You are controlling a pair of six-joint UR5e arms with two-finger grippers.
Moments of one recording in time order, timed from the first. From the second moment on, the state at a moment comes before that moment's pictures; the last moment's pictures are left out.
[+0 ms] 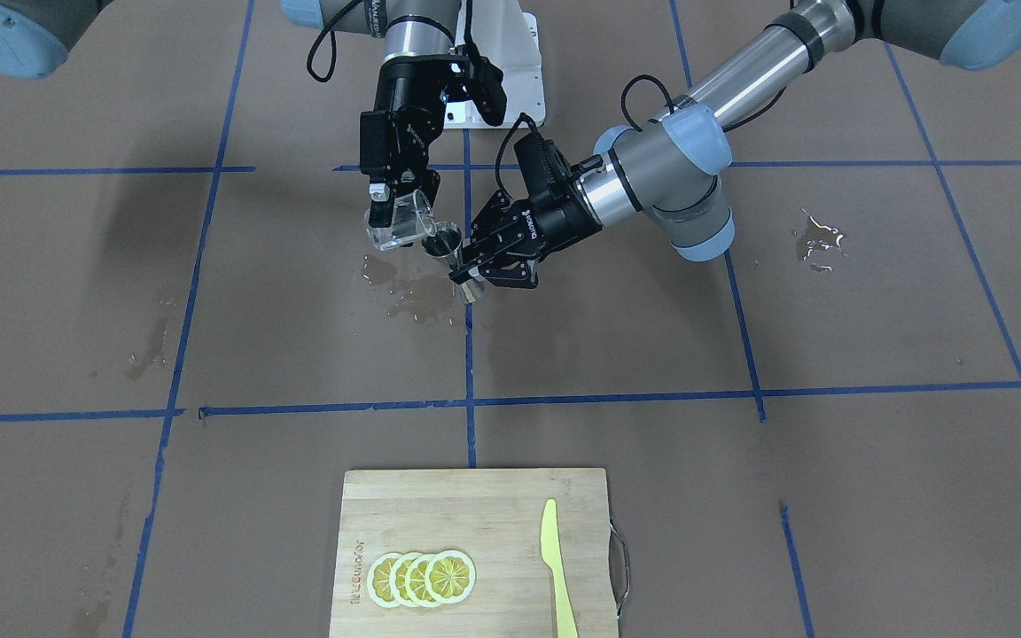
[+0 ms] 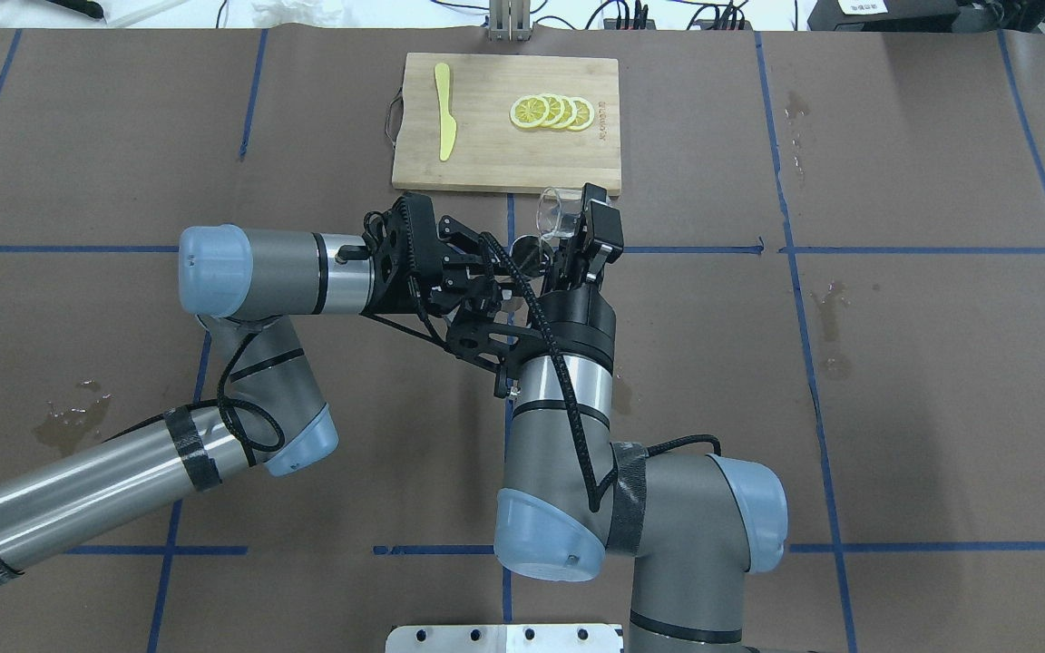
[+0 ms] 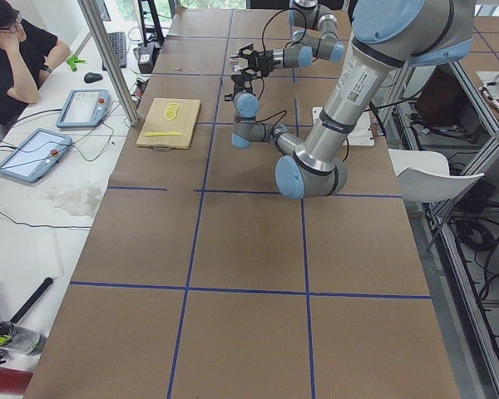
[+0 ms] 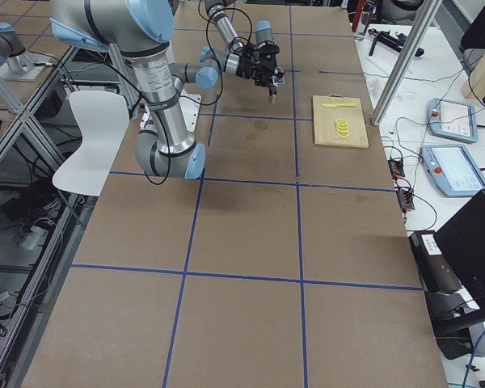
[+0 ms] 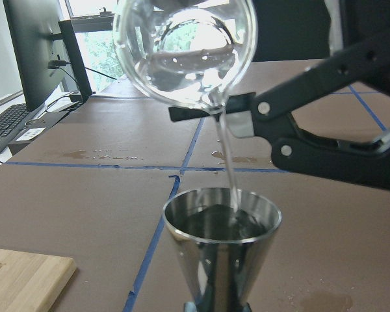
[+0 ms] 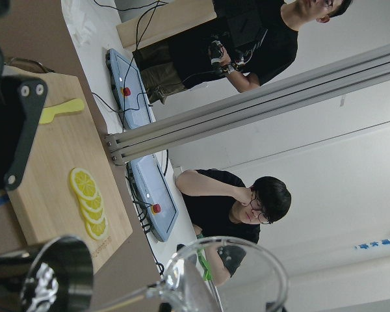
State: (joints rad) left arm -0.57 -2.24 -1.27 -3.07 -1.90 -0.15; right arm 0.20 -0.94 1.84 -1.73 0.33 0.31
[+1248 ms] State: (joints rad) left arm -0.57 -2.24 -1.27 -3.08 -1.90 -0.15; right arm 0.22 -0.91 1.85 -1.72 0.33 0.28
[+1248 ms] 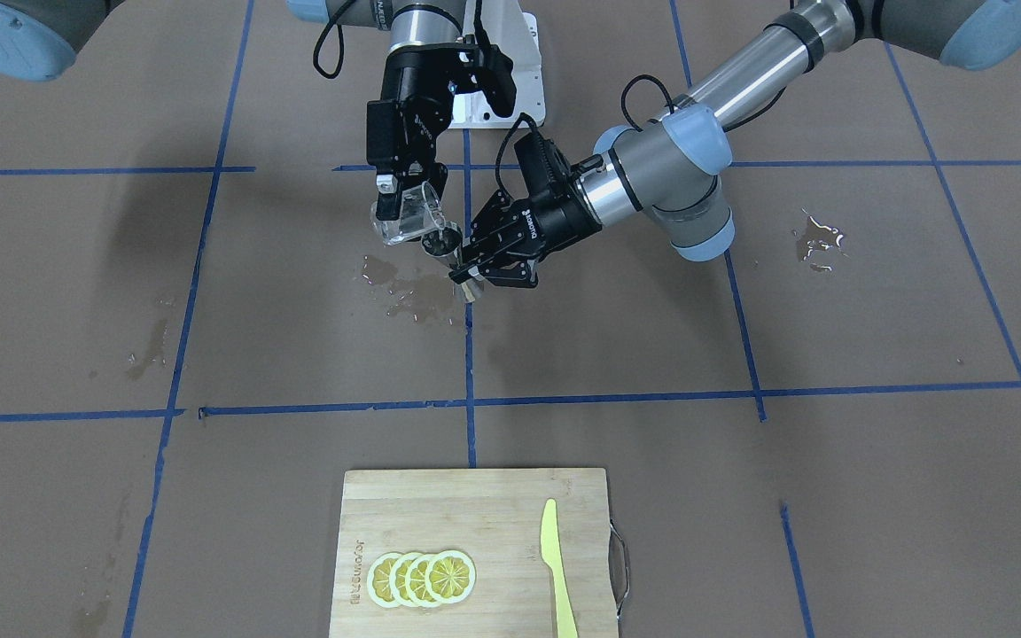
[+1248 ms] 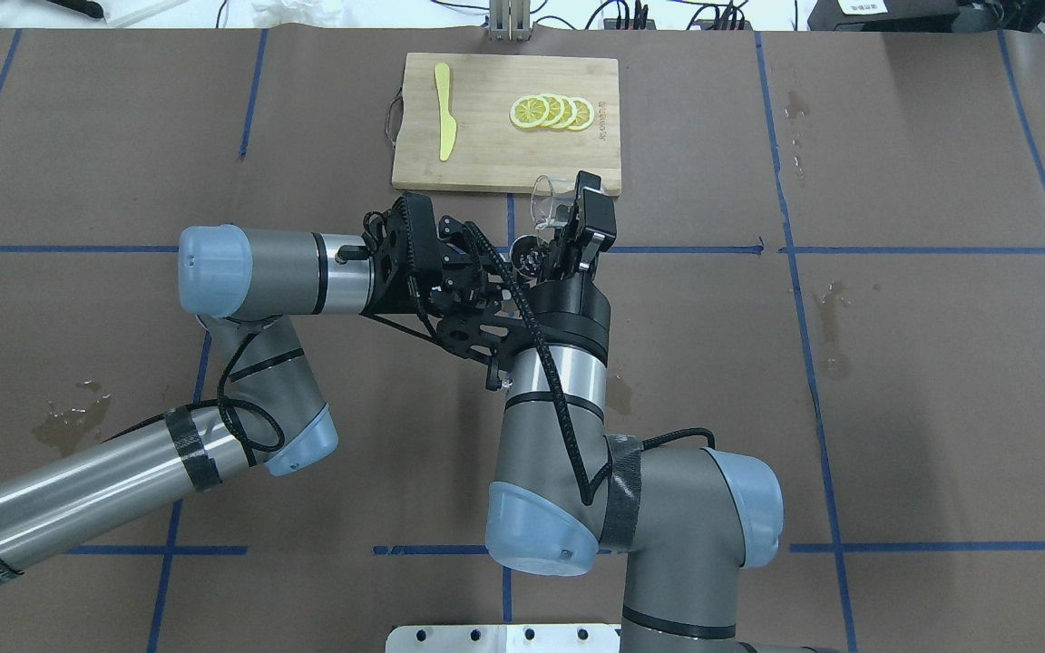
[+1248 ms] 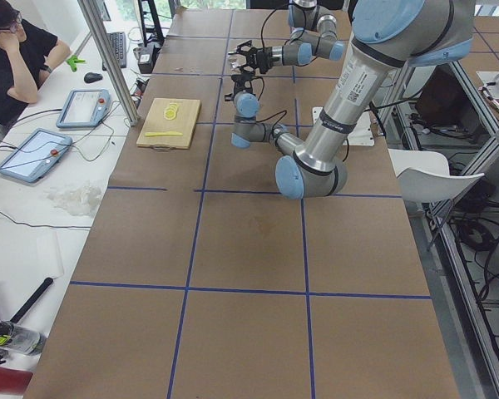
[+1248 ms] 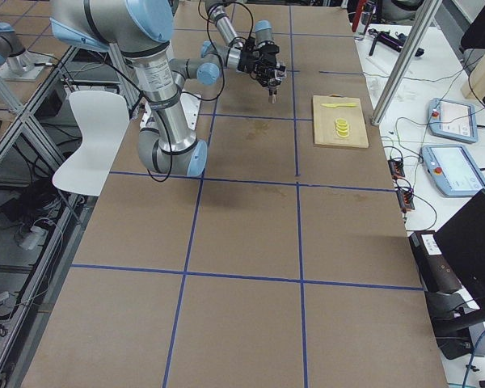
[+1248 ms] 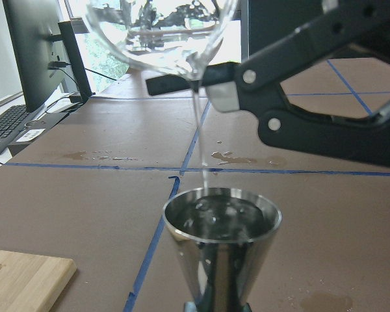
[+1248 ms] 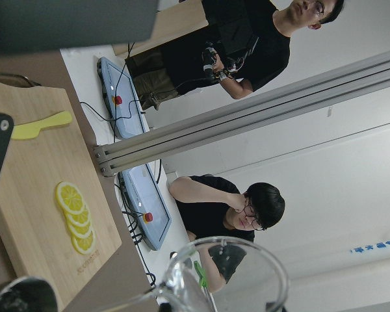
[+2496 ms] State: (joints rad) left arm -0.58 -2.24 -1.27 -3.08 -1.90 -0.16; right arm 0.23 -0.95 1.87 -1.53 0.38 0.46
